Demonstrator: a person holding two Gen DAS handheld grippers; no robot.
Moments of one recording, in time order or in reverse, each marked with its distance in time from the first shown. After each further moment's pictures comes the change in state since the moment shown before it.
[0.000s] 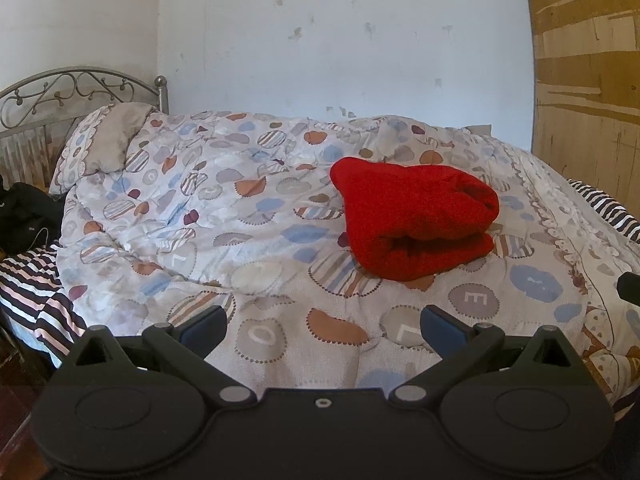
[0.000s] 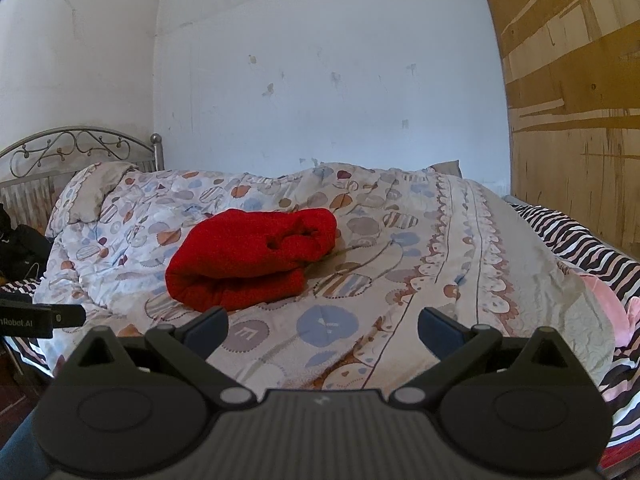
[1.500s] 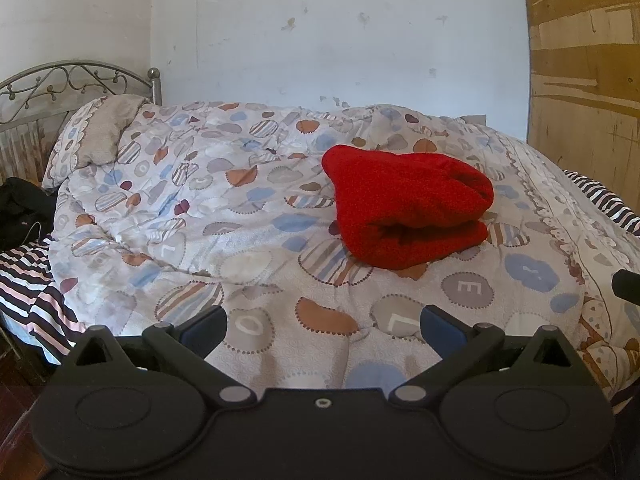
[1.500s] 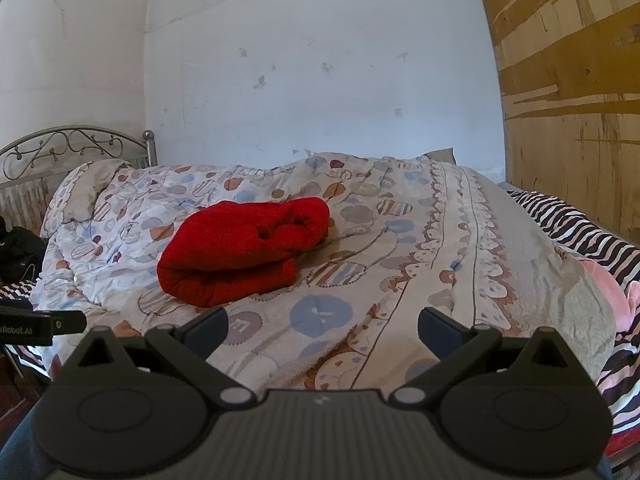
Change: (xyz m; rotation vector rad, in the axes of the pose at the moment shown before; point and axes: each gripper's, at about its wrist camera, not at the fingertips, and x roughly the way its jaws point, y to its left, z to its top) left arm 0.010 -0.002 -0.005 0.009 0.022 -0.019; right arm 0.007 -0.006 -0.005 0.023 0.025 -0.010
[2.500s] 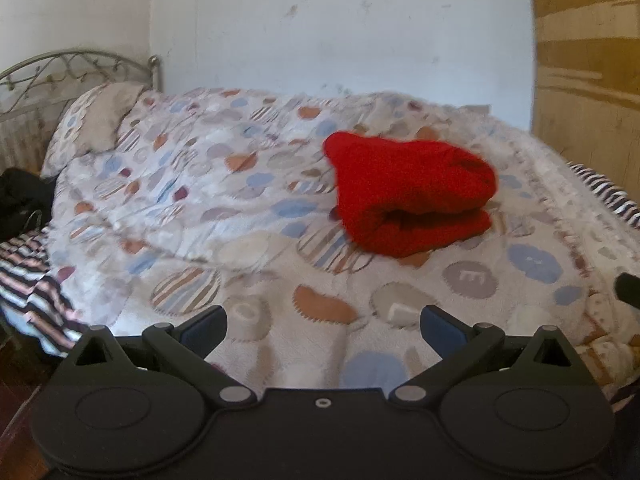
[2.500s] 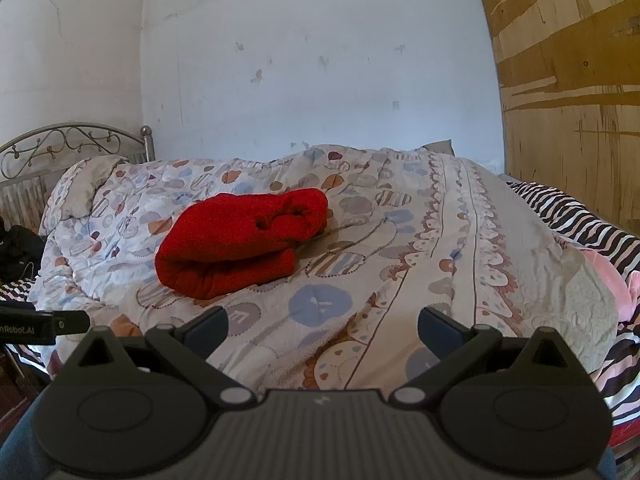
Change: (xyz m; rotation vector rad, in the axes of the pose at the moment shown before) left arm 0.009 -0.003 -0.005 -0.008 0.047 0.023; right arm 0.002 0.002 -0.006 0.010 0.022 -0.007
